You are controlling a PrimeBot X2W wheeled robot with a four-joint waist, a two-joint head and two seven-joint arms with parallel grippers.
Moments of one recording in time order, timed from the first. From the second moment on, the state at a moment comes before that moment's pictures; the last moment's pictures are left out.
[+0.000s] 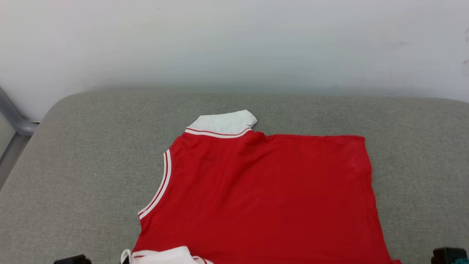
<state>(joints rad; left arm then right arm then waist) 0.05 0.60 -0.57 0.22 -1.11 0.15 -0.19 0.18 -0.15 -0.16 0.17 0.25 0.13 0.41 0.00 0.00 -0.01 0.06</state>
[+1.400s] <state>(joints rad) -0.33 0.49 -0.61 0.37 -1.05 0.03 -0.14 -0.11 -0.08 -0.15 0.16 0.16 0.13 0.26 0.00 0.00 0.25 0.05</state>
